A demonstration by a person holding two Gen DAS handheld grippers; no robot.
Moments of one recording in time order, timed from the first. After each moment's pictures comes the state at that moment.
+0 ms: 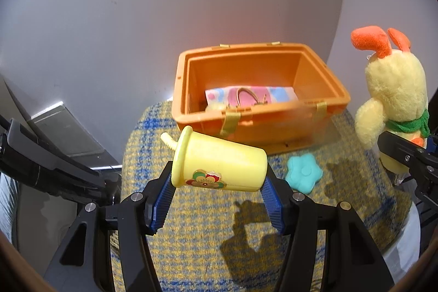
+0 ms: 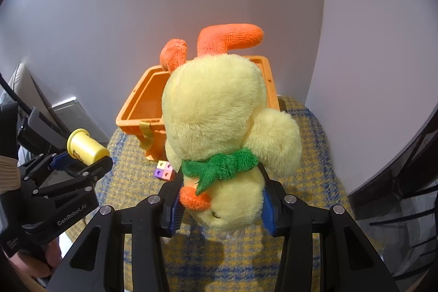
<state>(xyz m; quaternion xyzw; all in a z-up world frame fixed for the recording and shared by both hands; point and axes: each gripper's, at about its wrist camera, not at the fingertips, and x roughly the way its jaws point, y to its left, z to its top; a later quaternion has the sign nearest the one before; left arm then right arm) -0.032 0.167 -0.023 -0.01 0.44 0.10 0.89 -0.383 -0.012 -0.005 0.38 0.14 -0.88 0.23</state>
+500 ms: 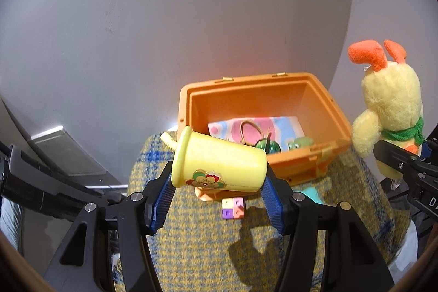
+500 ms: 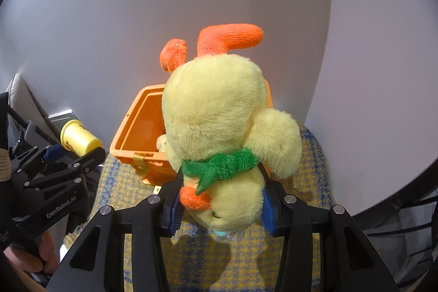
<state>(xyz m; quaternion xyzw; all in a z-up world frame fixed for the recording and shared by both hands) 0.013 0.178 0.005 0.01 0.42 0.08 0.91 -0.428 -0.037 0.012 0.37 0.14 -0.89 0.23</state>
